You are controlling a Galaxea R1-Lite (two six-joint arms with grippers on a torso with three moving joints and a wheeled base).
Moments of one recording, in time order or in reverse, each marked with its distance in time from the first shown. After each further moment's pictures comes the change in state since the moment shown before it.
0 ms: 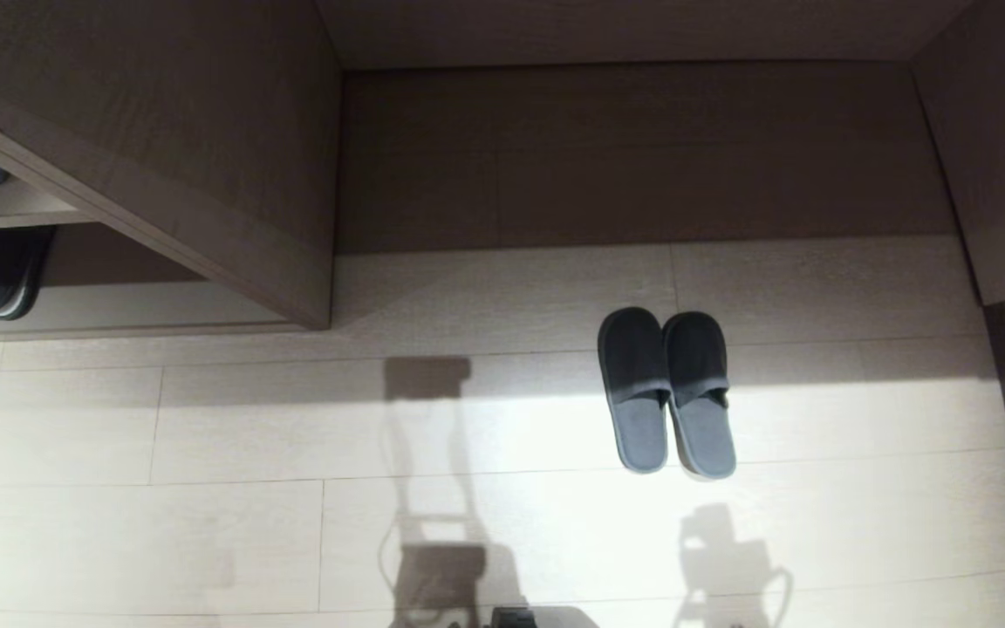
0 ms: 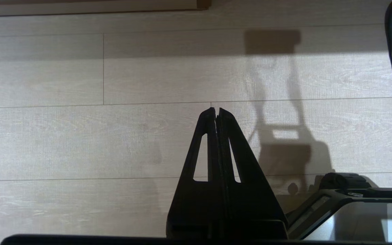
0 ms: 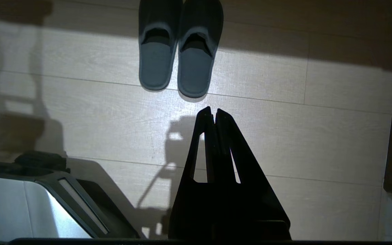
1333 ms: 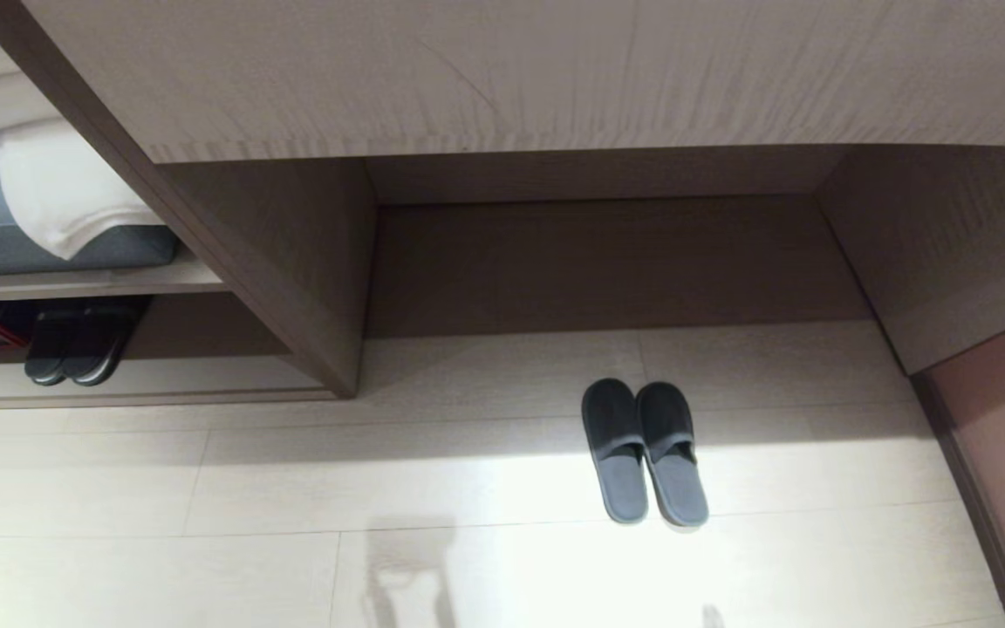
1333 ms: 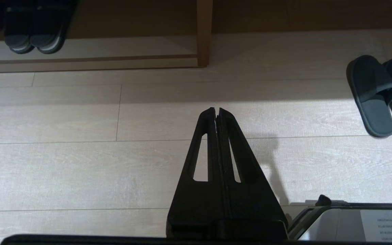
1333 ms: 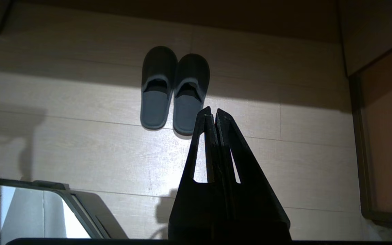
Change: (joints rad) left arm -0.001 0.000 0.000 0.000 0.000 0.000; right arm 0.000 0.001 0.000 0.000 -0.002 -0.006
